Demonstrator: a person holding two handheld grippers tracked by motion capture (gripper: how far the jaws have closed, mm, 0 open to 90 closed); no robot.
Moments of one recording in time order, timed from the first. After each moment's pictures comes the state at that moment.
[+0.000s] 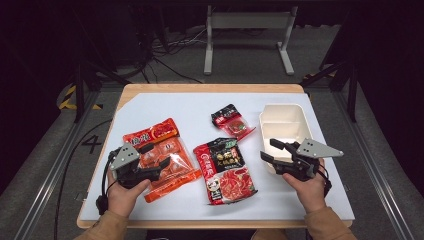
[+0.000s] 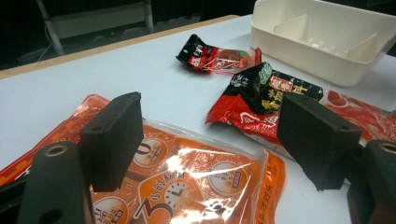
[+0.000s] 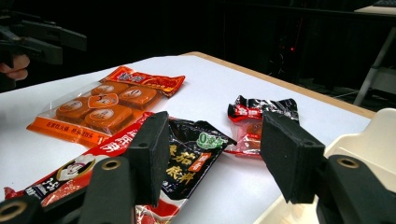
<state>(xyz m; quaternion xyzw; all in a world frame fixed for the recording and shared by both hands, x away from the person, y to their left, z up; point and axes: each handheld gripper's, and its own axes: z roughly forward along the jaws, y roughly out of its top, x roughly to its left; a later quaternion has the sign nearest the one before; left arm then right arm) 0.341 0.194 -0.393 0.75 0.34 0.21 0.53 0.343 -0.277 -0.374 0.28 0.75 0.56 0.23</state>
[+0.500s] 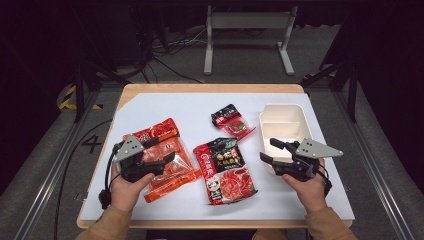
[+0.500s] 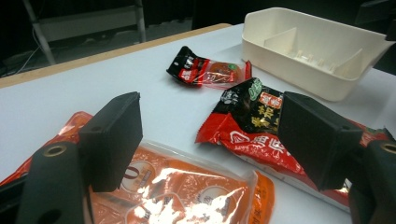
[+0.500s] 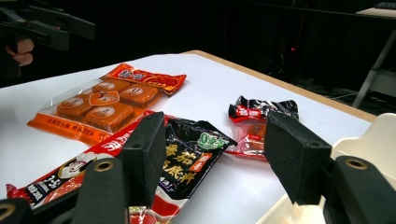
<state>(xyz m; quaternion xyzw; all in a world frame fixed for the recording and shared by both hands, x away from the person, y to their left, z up) 0.355 0.181 -0.378 0.75 0.33 0.19 0.54 0.341 -0.274 -0.370 0.27 0.75 0.55 0.23</state>
